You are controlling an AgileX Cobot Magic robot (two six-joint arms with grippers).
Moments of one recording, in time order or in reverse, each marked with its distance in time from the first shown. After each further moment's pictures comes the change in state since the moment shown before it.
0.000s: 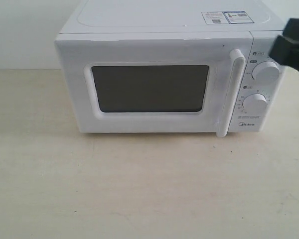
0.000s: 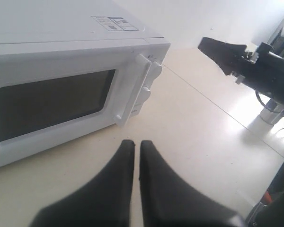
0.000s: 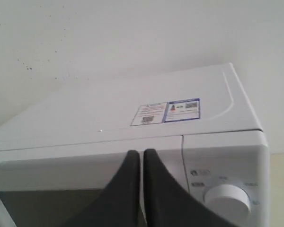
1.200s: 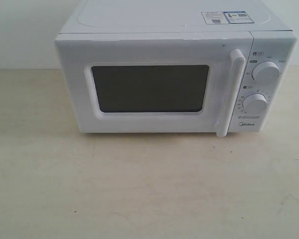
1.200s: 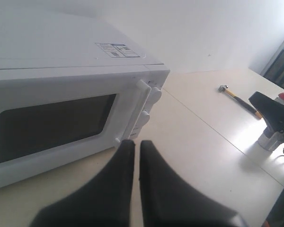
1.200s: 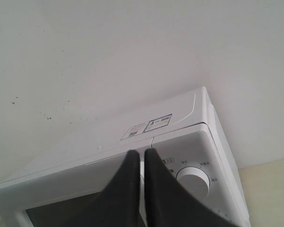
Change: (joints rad) left arm 0.000 0.000 0.000 -0.066 -0.078 0.023; right arm -0.006 -0.575 0.294 0.118 0.026 -0.056
